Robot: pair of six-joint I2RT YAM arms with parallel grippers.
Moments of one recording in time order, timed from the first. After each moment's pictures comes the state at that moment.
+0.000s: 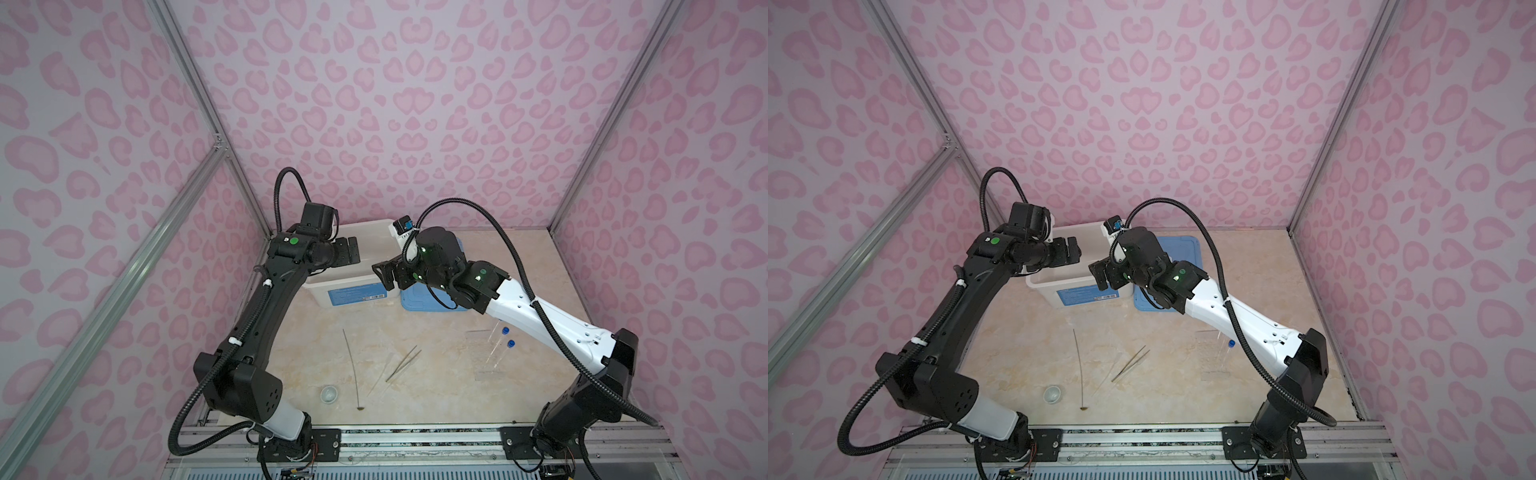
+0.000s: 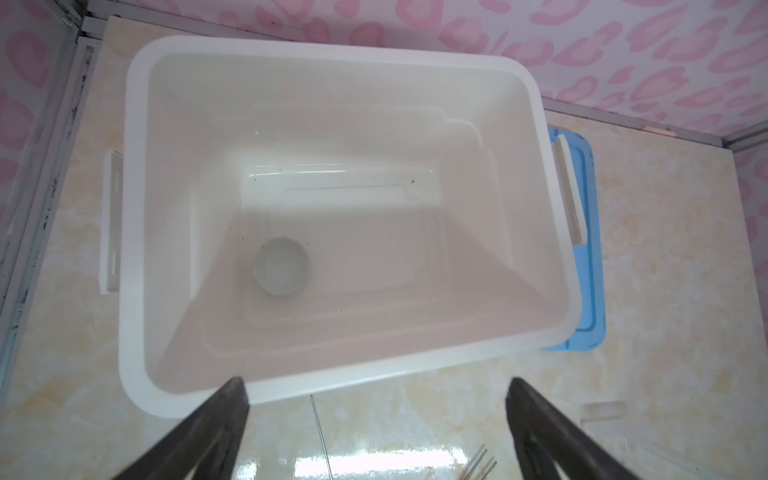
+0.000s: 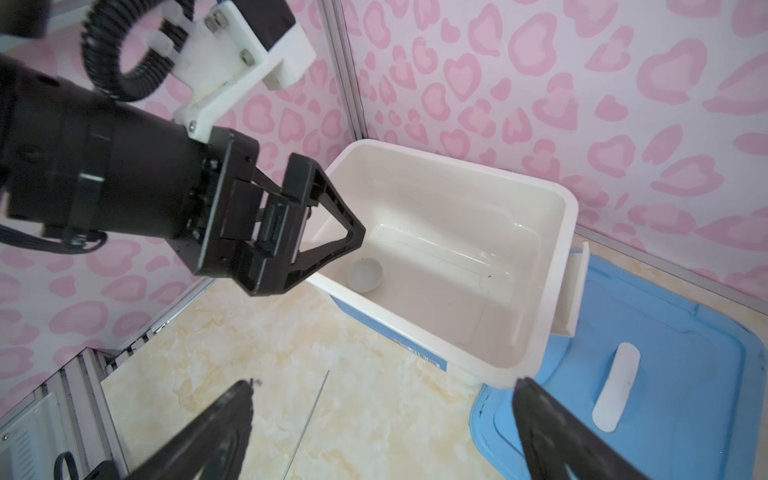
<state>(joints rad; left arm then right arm) -0.27 1.52 1.64 -1.01 -0.02 -0.37 0.89 1.62 1.63 -0.48 0.08 0.22</state>
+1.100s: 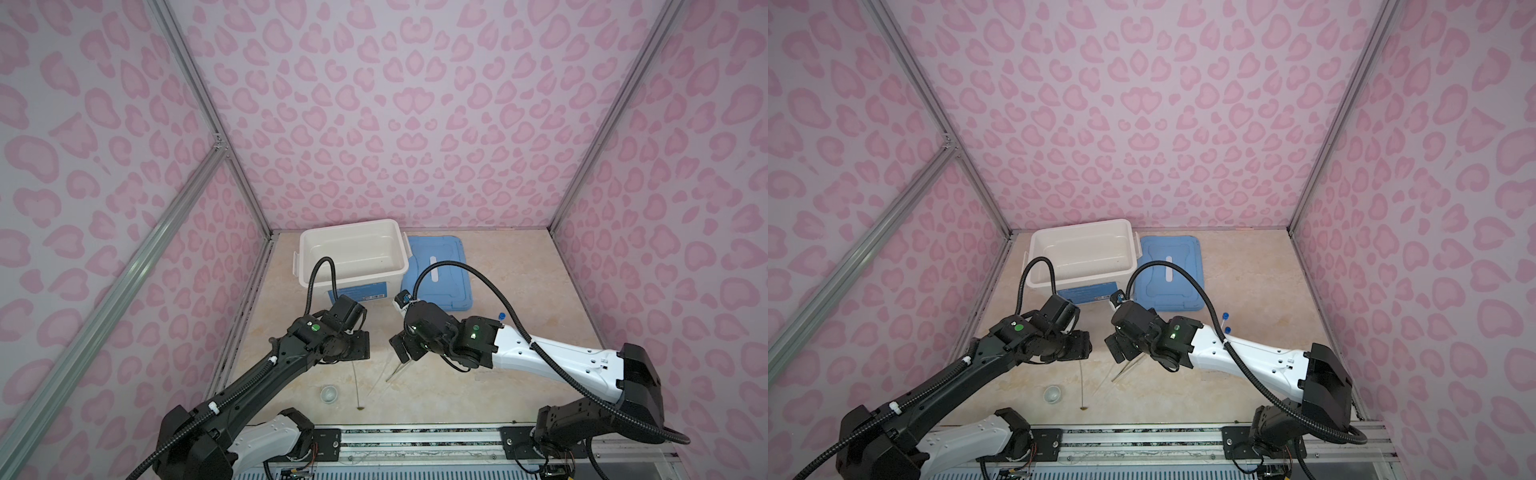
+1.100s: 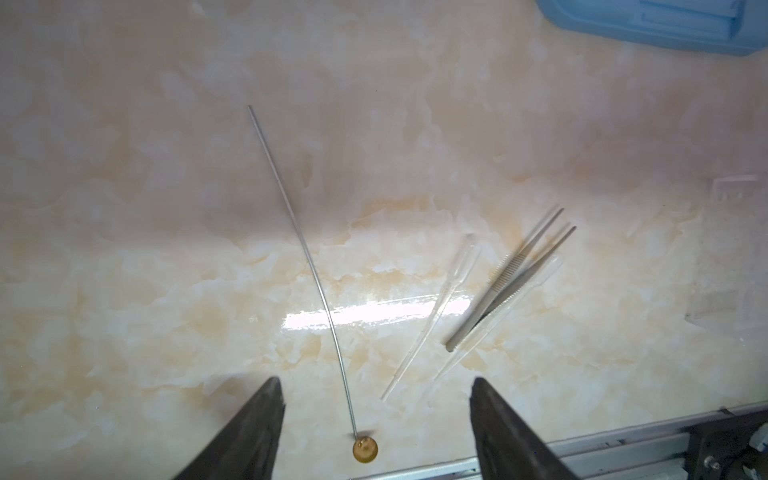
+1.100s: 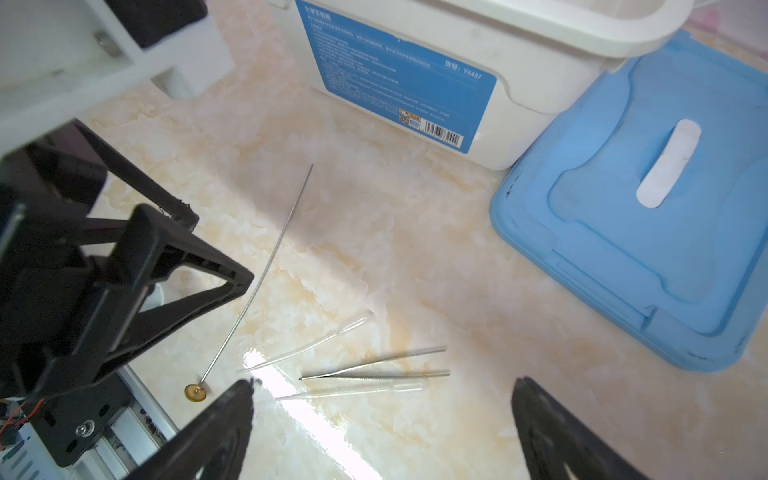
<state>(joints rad) -0.60 1.12 0.84 -0.94 -0.03 -0.65 1.12 1.47 1.18 -0.57 0.25 0.37</state>
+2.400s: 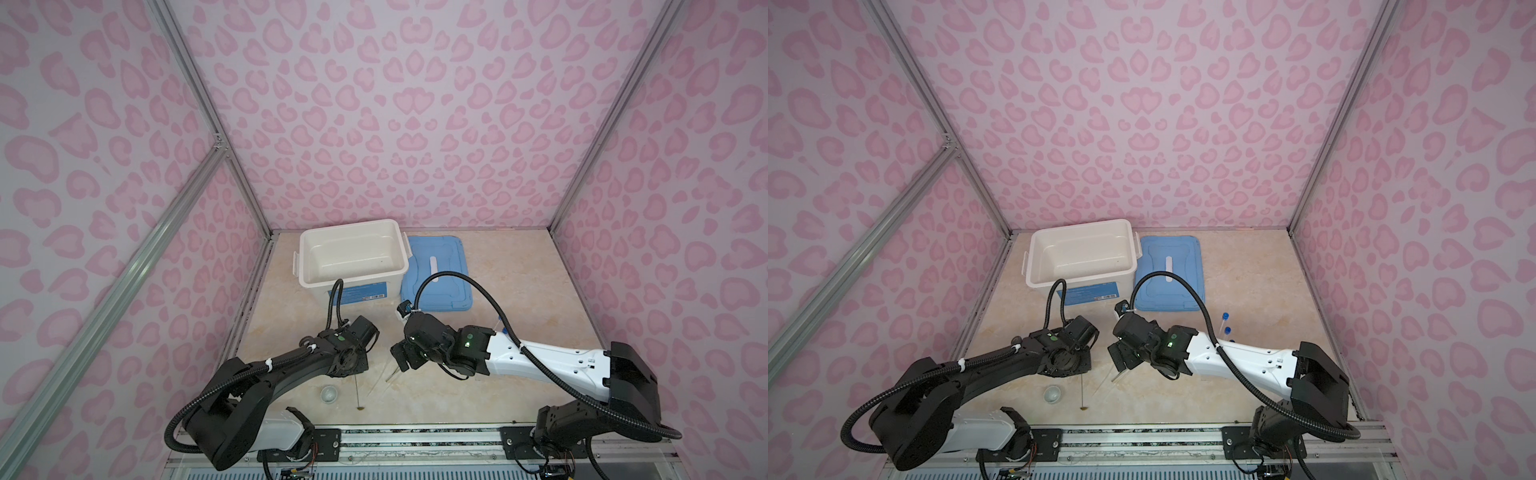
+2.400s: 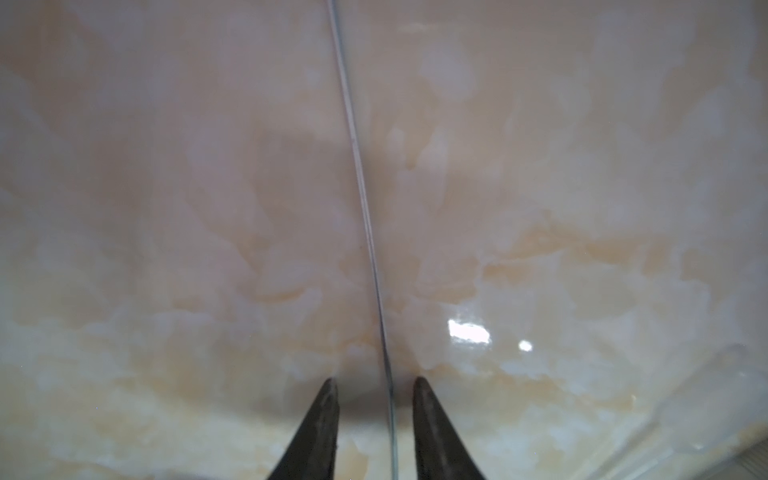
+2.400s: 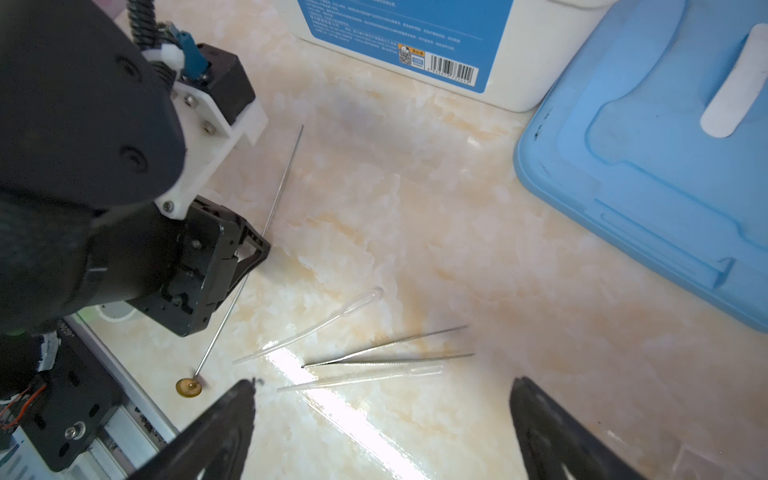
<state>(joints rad) -0.66 1.36 0.62 -0.65 -0.19 -0.84 1.12 1.48 1.07 -0.49 0.23 0.46</state>
